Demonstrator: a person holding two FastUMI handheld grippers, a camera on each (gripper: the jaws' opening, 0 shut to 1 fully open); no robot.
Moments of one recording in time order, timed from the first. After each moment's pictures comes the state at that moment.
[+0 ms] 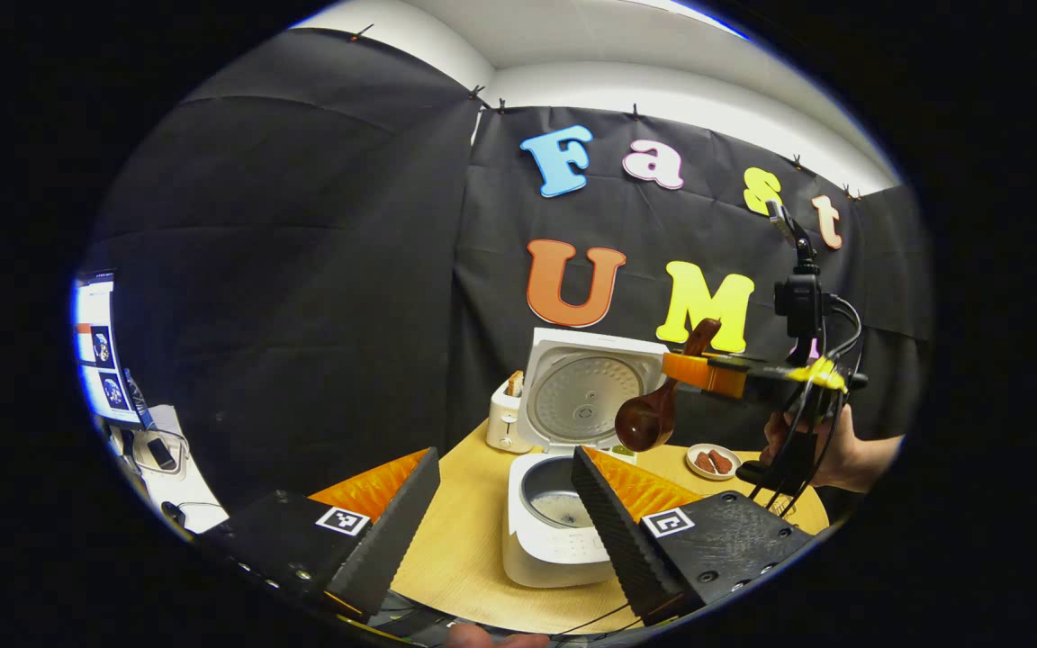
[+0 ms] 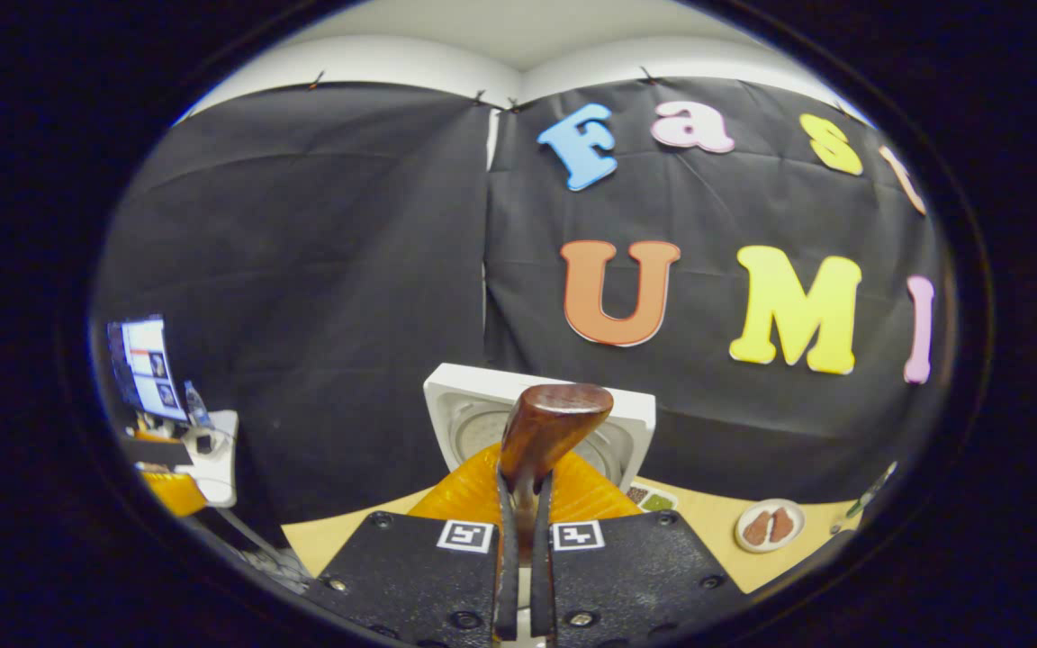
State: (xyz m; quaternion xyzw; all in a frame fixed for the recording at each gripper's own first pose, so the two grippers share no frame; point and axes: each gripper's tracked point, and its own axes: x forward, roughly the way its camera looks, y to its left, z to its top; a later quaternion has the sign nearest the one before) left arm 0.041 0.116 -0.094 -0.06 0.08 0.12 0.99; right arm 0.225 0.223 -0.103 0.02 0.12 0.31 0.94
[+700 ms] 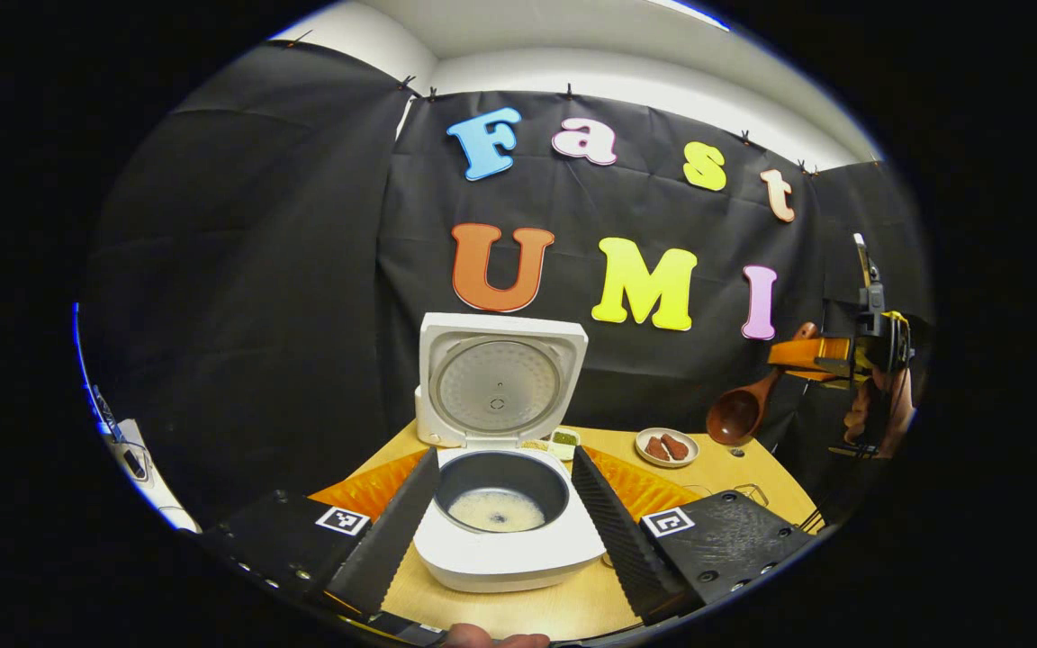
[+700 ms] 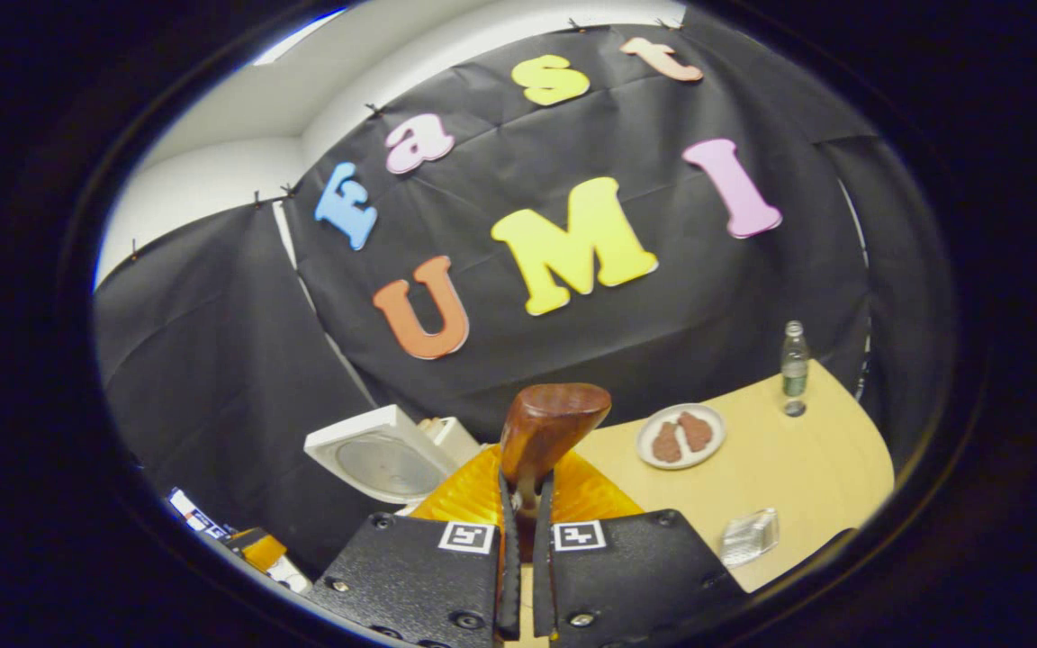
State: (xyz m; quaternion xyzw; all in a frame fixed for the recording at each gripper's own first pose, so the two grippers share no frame) left arm 0.095 0.019 -0.099 -0.04 0.09 0.05 0.99; right arm 0.212 -0.096 -0.115 0.21 0.18 0.11 0.95
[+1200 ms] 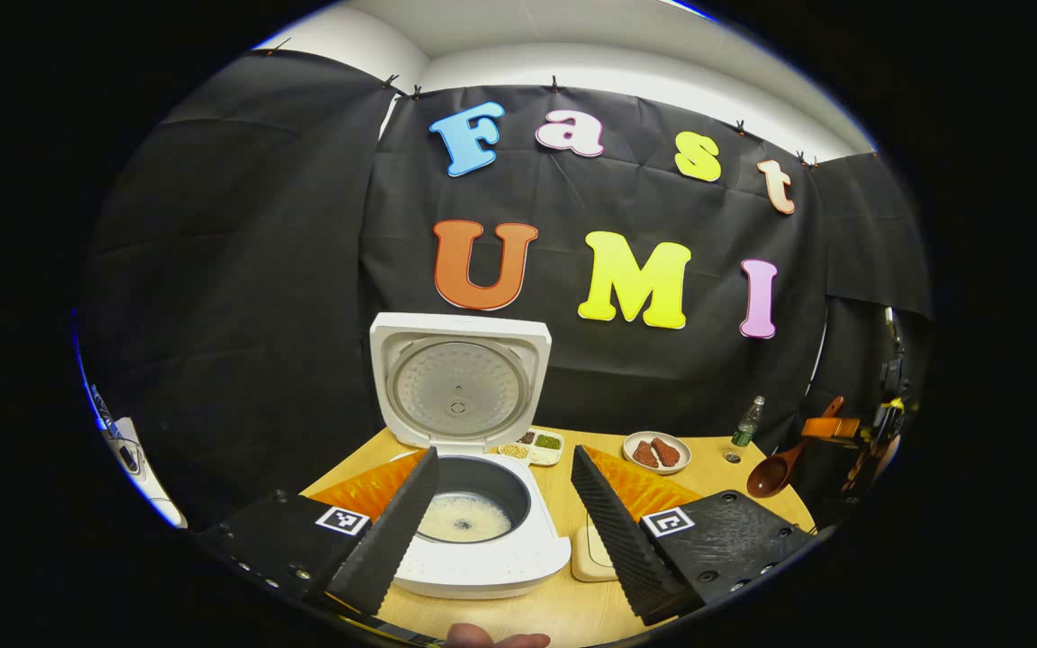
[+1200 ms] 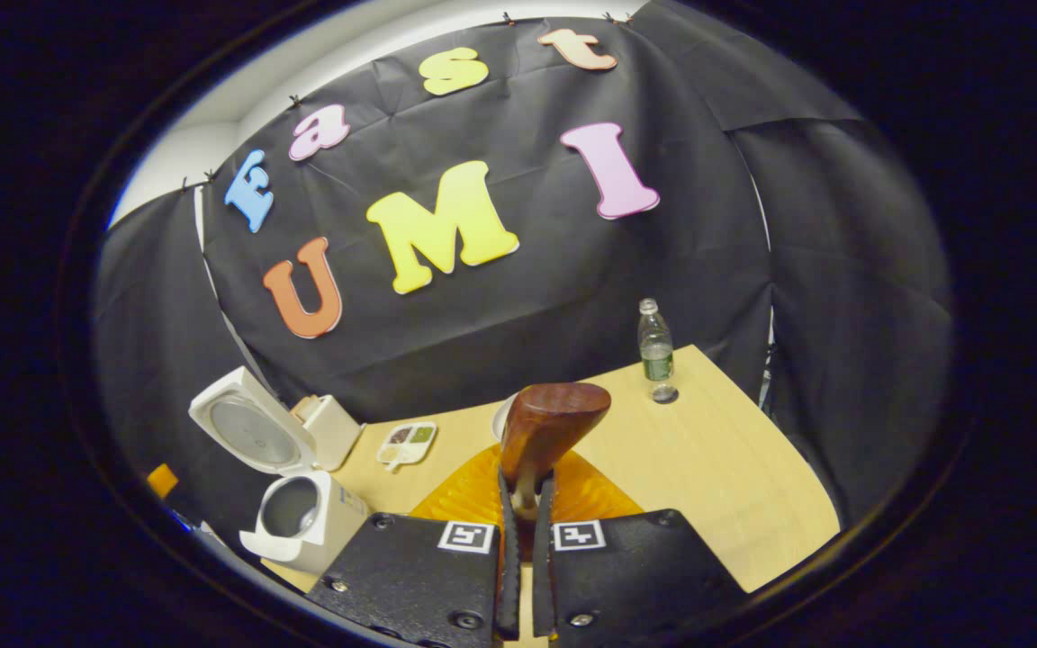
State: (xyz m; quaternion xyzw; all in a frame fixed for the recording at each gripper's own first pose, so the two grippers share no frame) left arm 0.131 -0.036 -0.095 -0.03 0.10 0.05 0.99; right arm 0.206 -0.231 -0.235 0.18 0.23 0.00 0.96
